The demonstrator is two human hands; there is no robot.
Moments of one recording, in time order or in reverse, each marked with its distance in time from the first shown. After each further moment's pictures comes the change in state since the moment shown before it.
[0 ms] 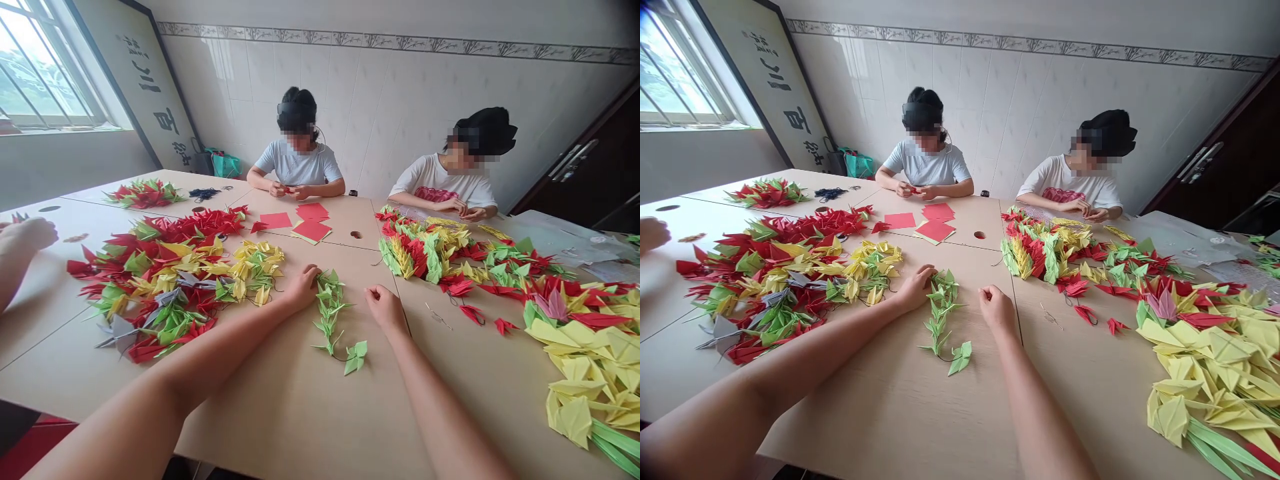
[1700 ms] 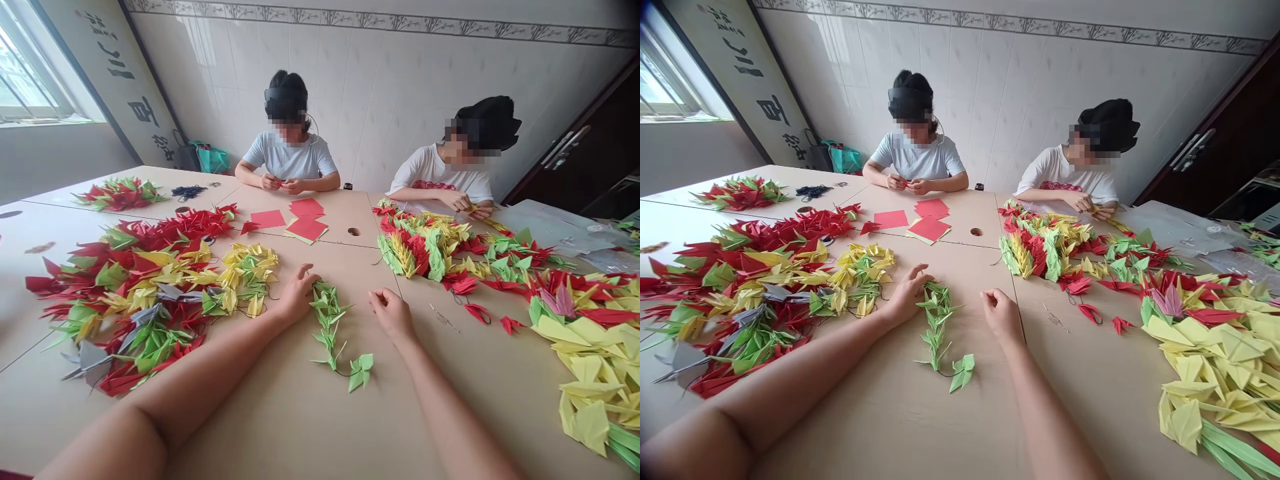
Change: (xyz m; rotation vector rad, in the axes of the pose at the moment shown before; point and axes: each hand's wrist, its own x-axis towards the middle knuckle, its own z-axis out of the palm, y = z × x) left_hand -0.005 0.001 -0.008 0.033 -0.013 0.008; right_hand -0.001 0.008 0.000 0.201 -0.026 0.072
